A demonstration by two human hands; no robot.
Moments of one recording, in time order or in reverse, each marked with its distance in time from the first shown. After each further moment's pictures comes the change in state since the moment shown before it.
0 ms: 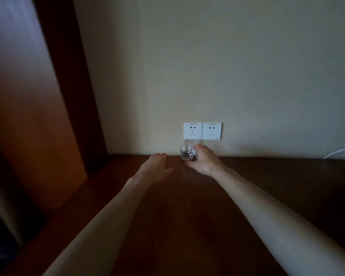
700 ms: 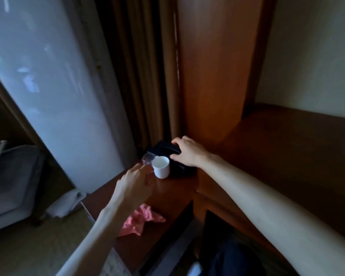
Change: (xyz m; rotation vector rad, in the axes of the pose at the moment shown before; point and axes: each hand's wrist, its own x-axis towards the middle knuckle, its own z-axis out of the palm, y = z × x) left_hand -0.474 -0.323 -0.109 0.156 0.227 -0.636; right_hand -0.219 -0.401 0.306 -0.033 -0.512 -0.707
